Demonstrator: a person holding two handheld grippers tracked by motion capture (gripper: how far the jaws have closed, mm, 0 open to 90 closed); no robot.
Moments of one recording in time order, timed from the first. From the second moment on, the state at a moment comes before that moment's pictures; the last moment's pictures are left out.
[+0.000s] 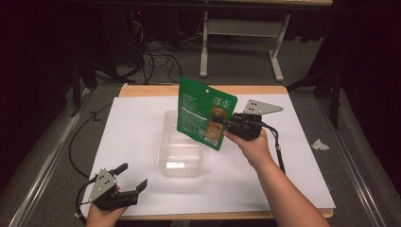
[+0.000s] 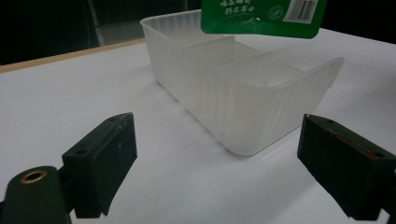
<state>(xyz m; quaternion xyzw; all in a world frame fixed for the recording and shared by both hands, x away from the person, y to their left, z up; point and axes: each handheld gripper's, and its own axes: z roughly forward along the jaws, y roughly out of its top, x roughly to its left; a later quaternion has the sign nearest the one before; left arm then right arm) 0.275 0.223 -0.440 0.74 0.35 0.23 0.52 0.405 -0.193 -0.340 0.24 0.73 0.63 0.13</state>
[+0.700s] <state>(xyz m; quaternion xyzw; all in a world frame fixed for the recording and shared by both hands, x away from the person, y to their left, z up) 0.275 0.223 -0.440 0.74 0.35 0.23 0.53 0.443 -0.156 -0.356 0.24 0.75 0.61 0.11</state>
